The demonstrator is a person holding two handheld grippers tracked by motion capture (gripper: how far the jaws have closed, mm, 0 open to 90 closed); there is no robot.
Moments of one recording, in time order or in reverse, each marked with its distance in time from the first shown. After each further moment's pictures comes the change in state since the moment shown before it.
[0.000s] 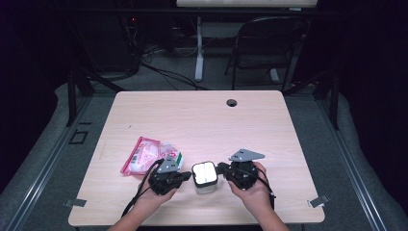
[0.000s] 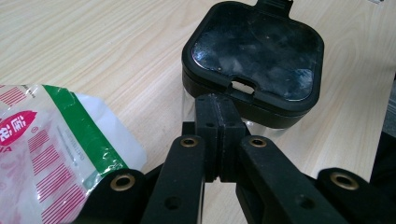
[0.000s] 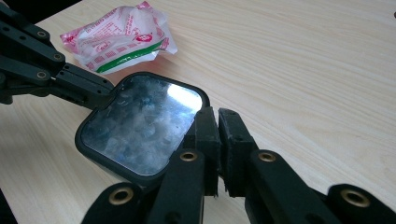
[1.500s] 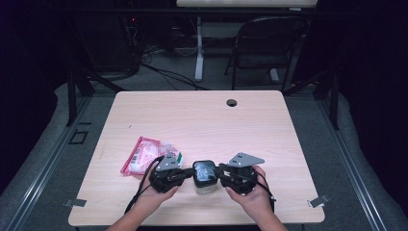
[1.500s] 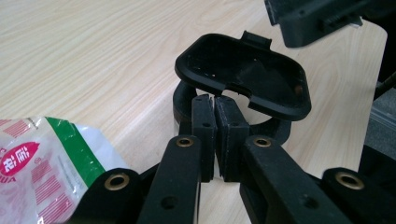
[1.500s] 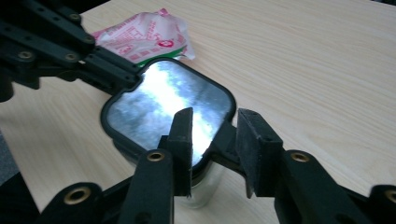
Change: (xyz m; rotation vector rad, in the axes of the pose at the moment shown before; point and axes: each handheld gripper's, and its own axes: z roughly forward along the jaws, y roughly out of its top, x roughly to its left) left arm -0.003 0.014 -0.007 -0.061 -0.014 0.002; right arm 0.016 0.000 -0.011 -0.030 0.037 -0.050
